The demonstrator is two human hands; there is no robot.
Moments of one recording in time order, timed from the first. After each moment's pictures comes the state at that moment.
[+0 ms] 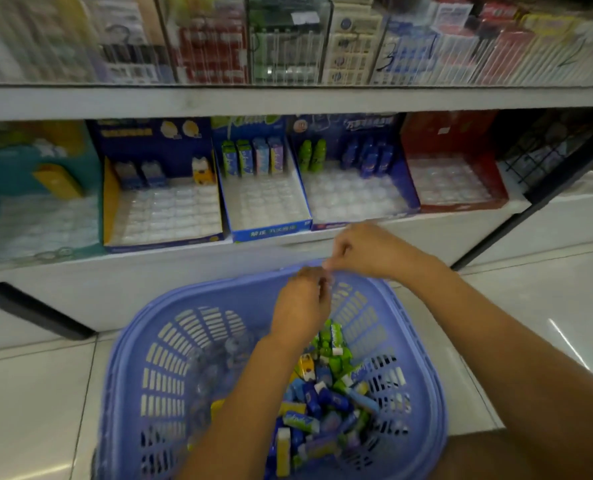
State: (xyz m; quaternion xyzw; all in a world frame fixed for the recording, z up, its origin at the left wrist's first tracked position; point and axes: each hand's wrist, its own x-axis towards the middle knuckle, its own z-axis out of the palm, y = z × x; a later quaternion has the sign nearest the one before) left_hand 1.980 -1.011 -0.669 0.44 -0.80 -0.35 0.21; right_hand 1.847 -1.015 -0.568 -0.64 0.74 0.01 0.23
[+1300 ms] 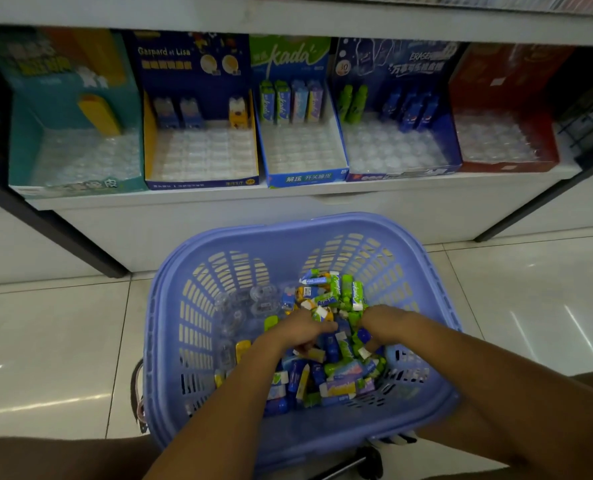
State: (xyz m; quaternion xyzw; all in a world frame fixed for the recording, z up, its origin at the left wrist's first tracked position) left_hand 2.046 -0.967 -0.767 0.47 -0.59 -0.64 -0.13; right_hand 1.865 -0.919 -0.742 -0.62 0.59 0.39 0.34
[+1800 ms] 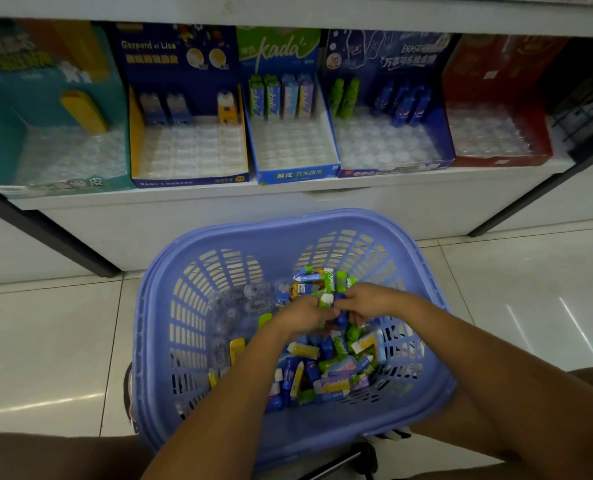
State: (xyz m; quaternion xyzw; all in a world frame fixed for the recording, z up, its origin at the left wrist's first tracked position) left_hand 2.026 -0.968 -0.755 0.44 -0.48 -0.76 -0.03; right_hand 1.865 -0.941 -0.724 -0.51 0.68 0.09 0.51
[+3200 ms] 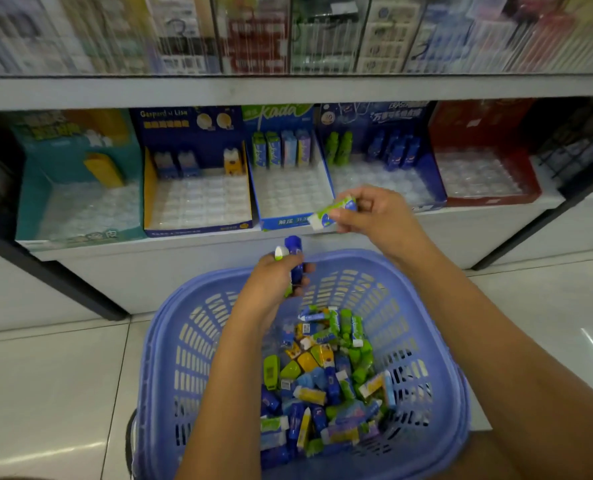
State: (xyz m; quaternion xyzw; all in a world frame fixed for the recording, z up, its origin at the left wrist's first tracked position) left_hand 2.048 -1.031 -0.618 0.48 -0.39 -0.73 0.28; right_hand 1.874 -1.015 -0.569 -0.45 0.61 -0.50 0.41
